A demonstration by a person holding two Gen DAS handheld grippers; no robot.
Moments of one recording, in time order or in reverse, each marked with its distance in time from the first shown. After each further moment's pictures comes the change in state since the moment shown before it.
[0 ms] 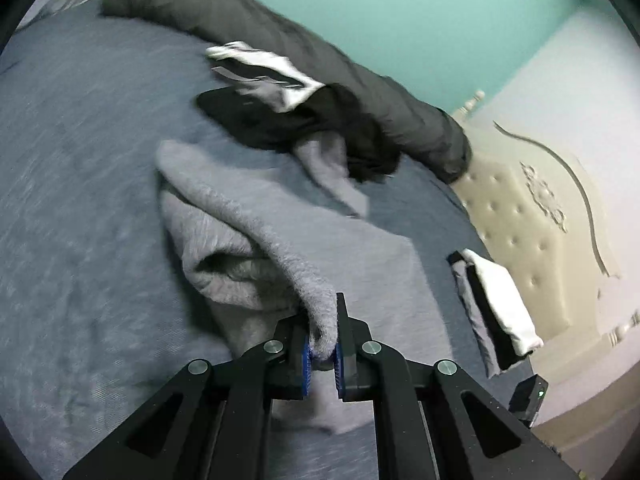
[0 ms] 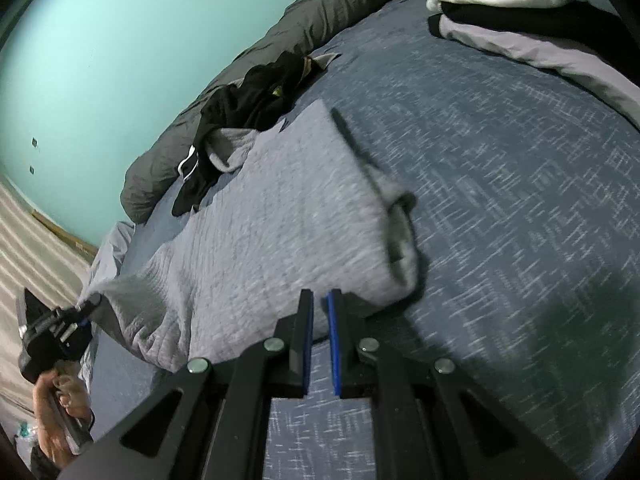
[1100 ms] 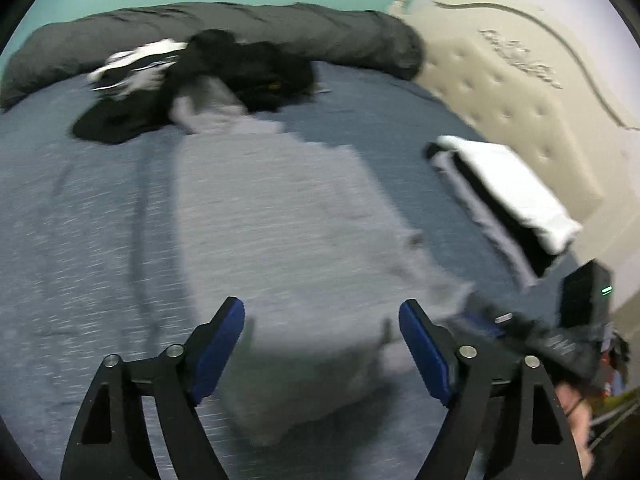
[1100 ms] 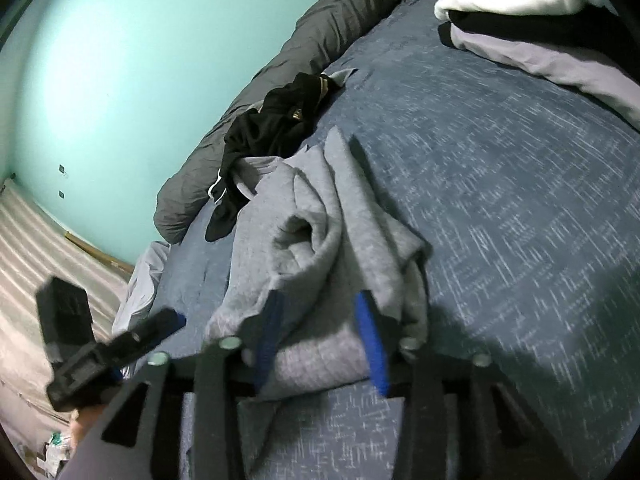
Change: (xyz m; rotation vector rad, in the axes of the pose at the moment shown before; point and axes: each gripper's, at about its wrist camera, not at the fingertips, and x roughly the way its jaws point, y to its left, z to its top) left arm 0.093 -0.109 -0.056 0.334 0.191 0.151; right arm -0.004 -0.010 0.034 0.040 -0.016 0.153
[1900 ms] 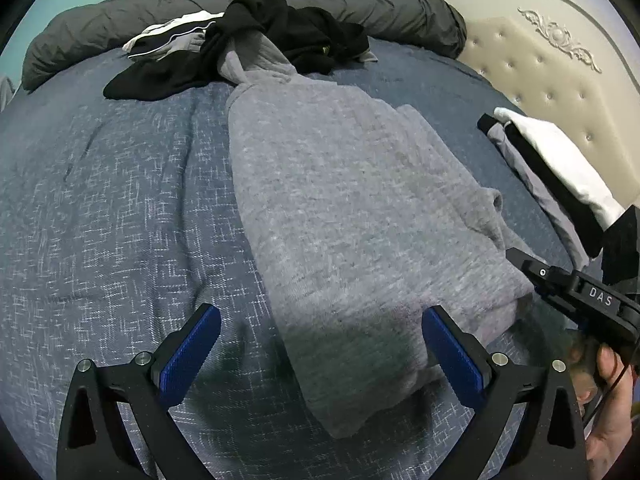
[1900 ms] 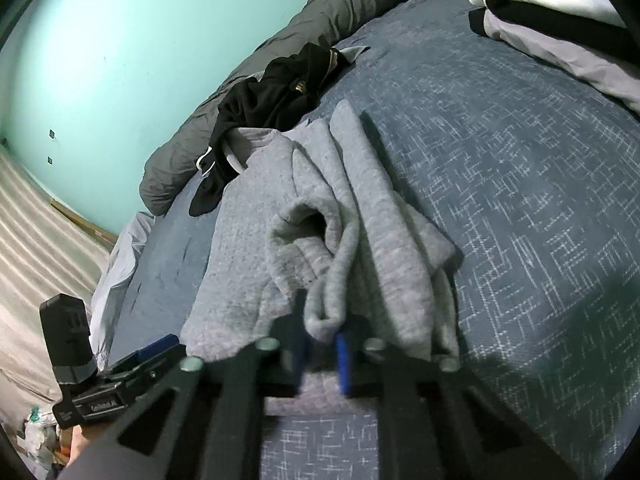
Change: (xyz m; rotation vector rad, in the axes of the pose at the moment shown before) left arm 0.033 0.022 -0.026 0.000 0.066 0.100; right arm 0.040 0.009 0.000 -0.093 0.070 -0.062
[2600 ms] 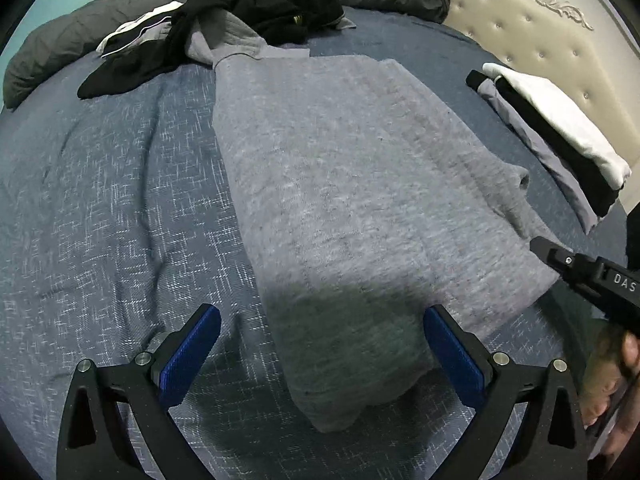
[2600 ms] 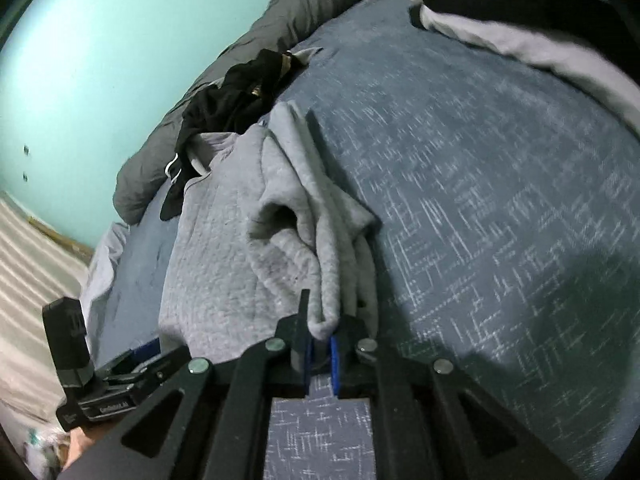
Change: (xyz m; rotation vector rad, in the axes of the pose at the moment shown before) left arm 0.018 -0.022 -0.013 0.067 0.077 0.013; right arm -0.024 -0.029 -0.016 0.056 0.004 -0.106
